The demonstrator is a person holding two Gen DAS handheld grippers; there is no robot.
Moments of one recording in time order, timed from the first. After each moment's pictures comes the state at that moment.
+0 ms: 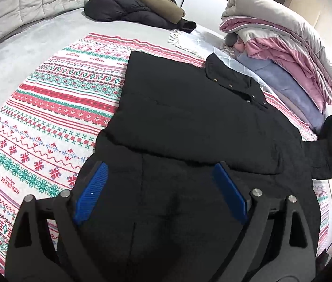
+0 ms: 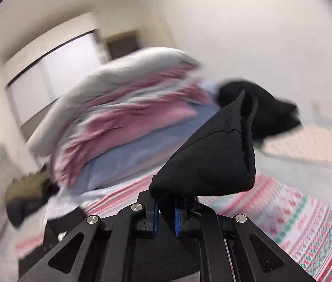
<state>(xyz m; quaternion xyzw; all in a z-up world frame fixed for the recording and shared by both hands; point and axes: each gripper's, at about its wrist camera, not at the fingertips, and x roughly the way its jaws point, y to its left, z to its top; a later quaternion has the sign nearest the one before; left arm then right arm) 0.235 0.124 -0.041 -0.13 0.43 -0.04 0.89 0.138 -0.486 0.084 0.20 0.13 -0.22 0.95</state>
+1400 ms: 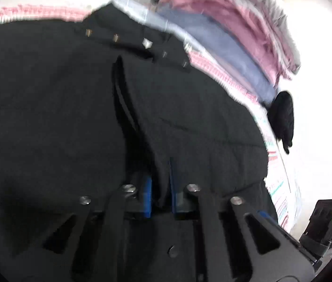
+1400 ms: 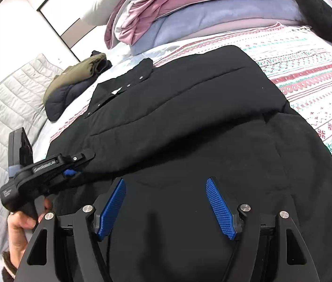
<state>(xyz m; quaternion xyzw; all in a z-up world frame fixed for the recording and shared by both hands) 0.320 -0.049 -0.071 -0.18 0.46 -0.25 0.83 0.171 -0.307 -0.078 0.24 0.40 0.00 0.89</state>
